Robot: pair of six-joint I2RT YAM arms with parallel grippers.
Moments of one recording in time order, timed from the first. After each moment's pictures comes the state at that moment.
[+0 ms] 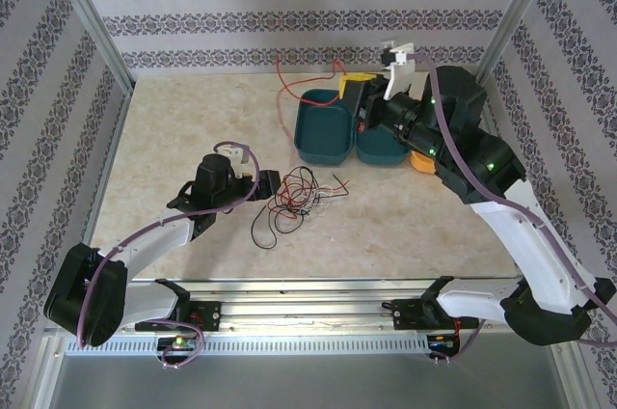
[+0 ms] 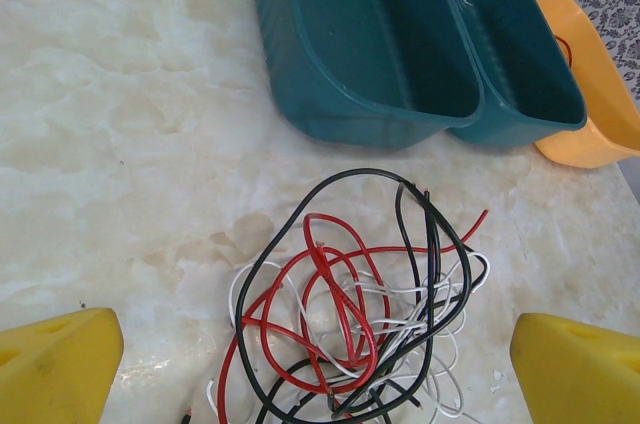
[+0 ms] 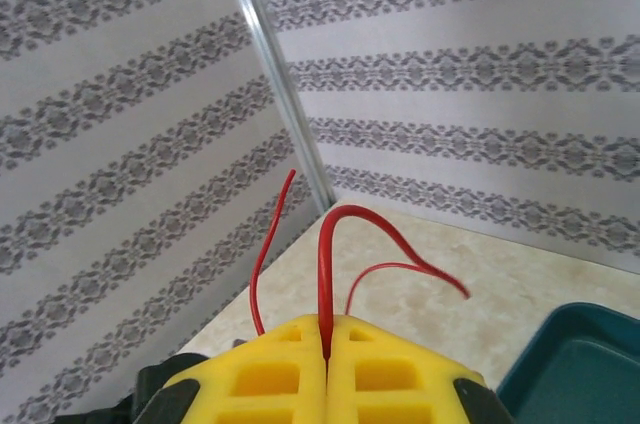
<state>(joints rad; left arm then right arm) -0.40 1.23 0.58 0.11 0.21 -0.50 0.64 1.20 1.68 -0.57 -0.08 0.32</state>
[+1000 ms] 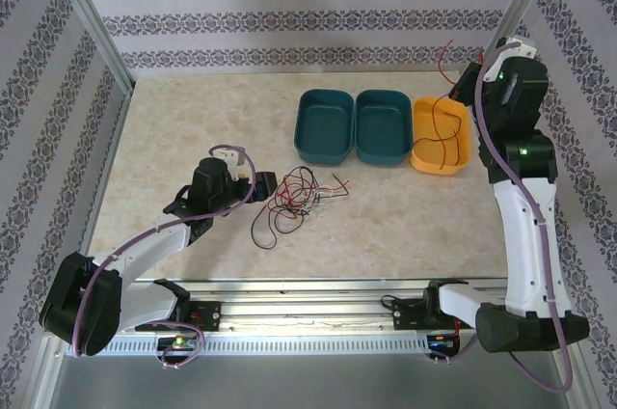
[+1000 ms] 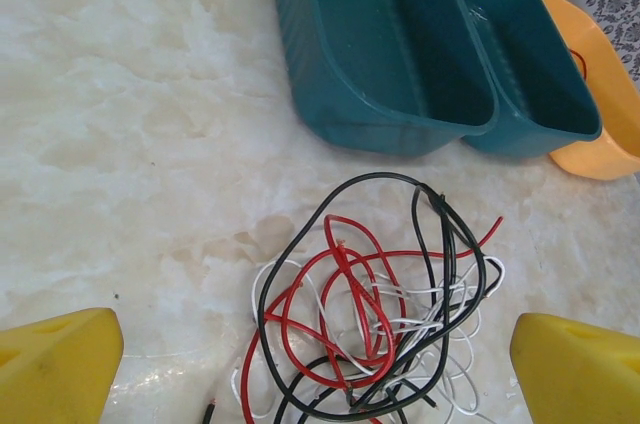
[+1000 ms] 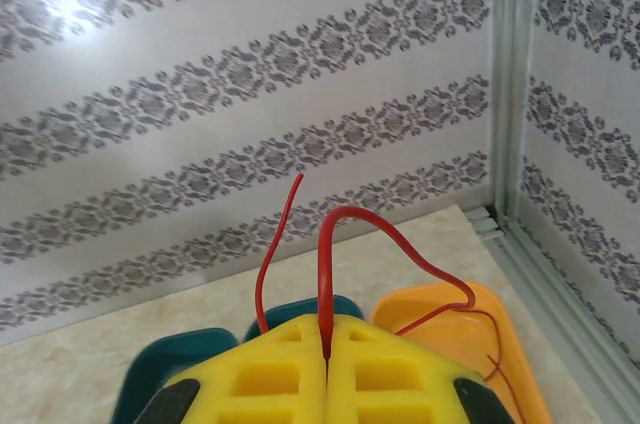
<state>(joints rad) -0.40 1.18 0.55 0.10 0.16 -0.50 -0.01 1.17 1.53 -0.60 0.10 0.29</state>
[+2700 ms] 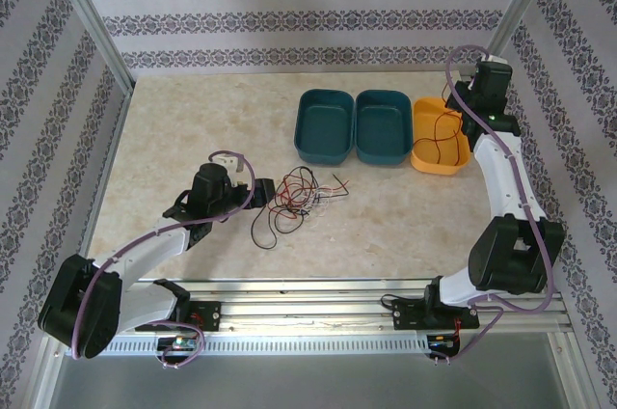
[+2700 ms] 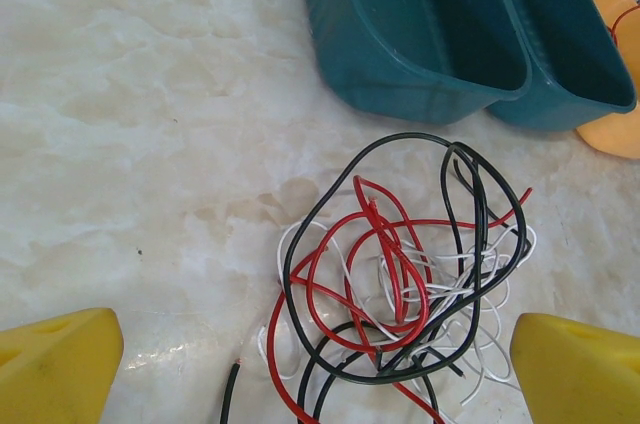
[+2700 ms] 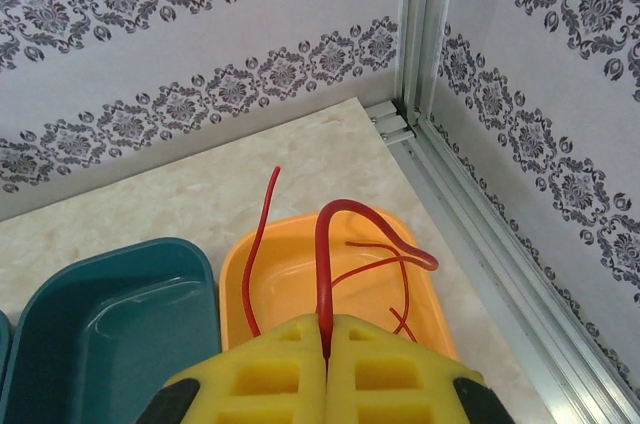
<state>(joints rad) -0.40 1.16 0.50 0.09 0.16 -0.50 -0.16 1.48 1.33 -0.35 0.11 0.21</state>
